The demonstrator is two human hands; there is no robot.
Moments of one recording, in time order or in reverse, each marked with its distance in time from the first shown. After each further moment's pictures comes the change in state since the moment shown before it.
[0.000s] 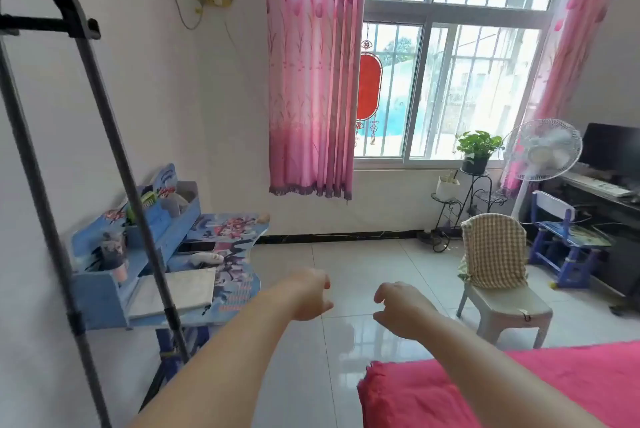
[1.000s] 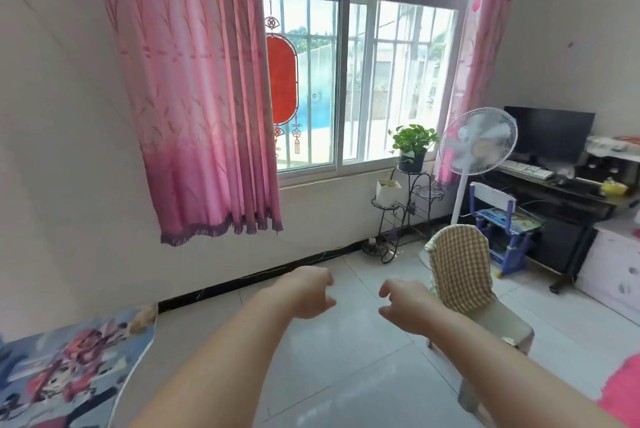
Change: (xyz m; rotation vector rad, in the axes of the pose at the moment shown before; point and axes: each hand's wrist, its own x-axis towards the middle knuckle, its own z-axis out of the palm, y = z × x) left_hand 0.515 -0.004 -0.101 0.096 -0.082 0.297; right_hand 0.440 0.138 -0.091 0.115 0.078 0.322
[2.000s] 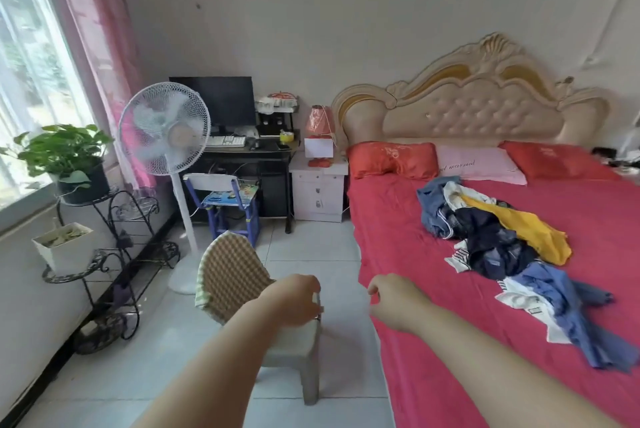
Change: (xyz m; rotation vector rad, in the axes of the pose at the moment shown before) left_hand 0.433 0.245 0.031 0.222 -0.334 1.047; right_hand 0.157 0.244 -0.070 0.206 0.235 1.037
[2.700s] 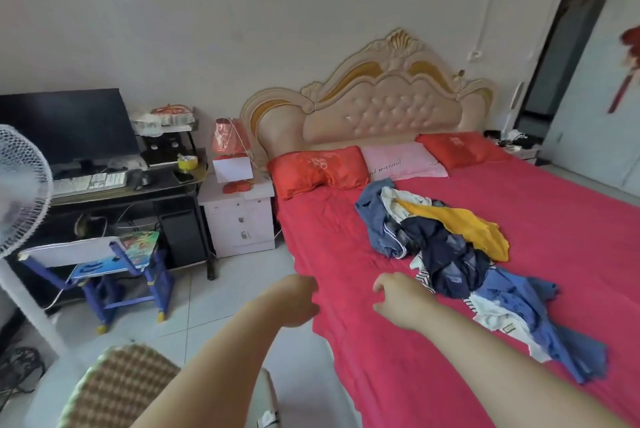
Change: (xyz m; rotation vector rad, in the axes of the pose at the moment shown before) left_hand 0.325 0.003 -0.088 0.099 -0.099 0.328; right_hand 0.242 0.074 -0.086 0.065 0.127 0.329
